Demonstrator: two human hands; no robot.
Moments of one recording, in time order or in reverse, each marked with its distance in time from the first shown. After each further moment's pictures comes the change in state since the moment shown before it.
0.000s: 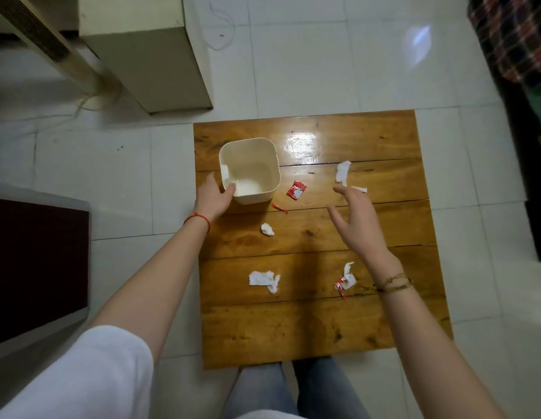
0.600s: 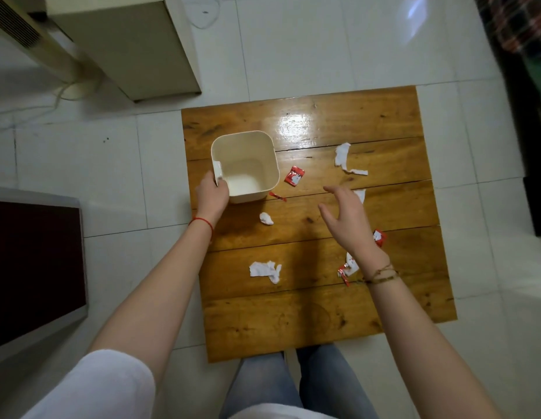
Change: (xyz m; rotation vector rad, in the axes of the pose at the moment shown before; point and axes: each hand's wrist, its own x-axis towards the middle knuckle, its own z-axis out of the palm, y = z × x) left_hand -0.006 -0.010 0.024 -0.217 0.095 0.004; right_hand -0.011 0.009 0.041 0.044 -0.012 0.053
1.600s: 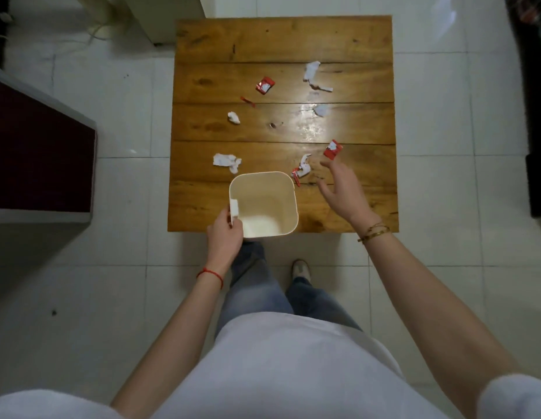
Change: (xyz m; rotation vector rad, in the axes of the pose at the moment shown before) left_hand -0.423 -0.099 0.123 -0.016 0.075 -0.047; right_hand -0.218 0.164 -0.048 -0.068 -0.087 -0.234
